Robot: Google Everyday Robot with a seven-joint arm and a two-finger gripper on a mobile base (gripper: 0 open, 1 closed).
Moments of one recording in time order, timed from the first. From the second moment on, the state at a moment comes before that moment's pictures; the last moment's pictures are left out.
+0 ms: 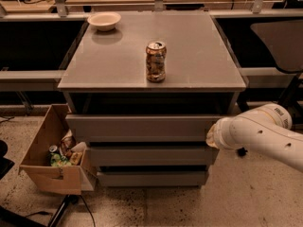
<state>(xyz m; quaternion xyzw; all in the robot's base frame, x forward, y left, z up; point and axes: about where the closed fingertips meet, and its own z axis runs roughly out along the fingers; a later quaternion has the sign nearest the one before) 0.563 -0.223 0.651 -0.62 0.73 -0.13 0.25</state>
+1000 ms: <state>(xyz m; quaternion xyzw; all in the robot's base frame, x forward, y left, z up) 0.563 -0.223 0.651 -0.62 0.73 -0.13 0.25</state>
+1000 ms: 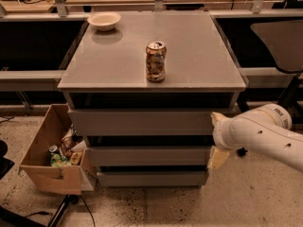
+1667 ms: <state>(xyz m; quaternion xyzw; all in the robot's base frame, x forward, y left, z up) 0.563 -0.223 0.651 -0.62 0.73 -0.13 0.25</state>
